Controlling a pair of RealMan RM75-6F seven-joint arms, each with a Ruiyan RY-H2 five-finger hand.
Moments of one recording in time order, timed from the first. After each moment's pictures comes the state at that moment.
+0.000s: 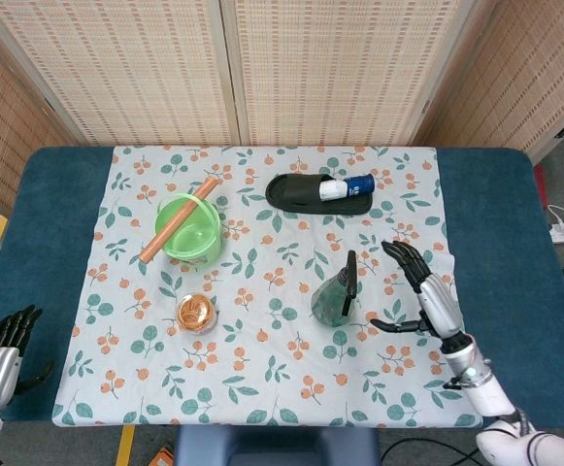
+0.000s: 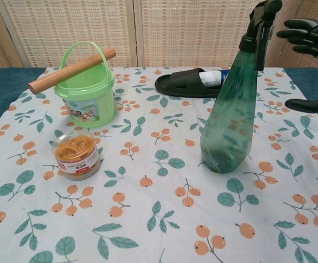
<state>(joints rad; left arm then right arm) -0.07 -1.52 0.00 -0.84 1.54 1.49 -0.46 0.44 -1.53 -0.01 -1.12 -1.65 1.57 0.71</state>
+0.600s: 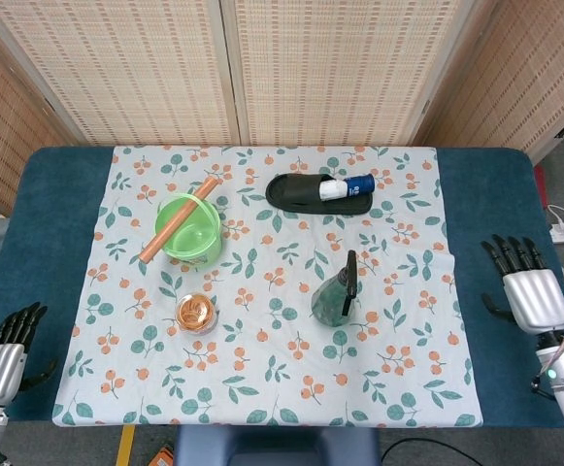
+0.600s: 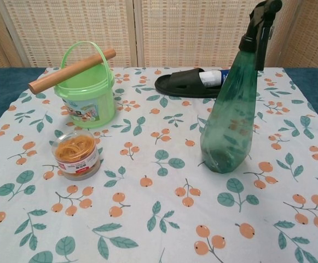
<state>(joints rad) -0.08 -1.52 0.00 -0.86 1.54 1.48 -0.45 0.34 -1.17 -0.03 -1.34 -1.34 1.32 -0.11</state>
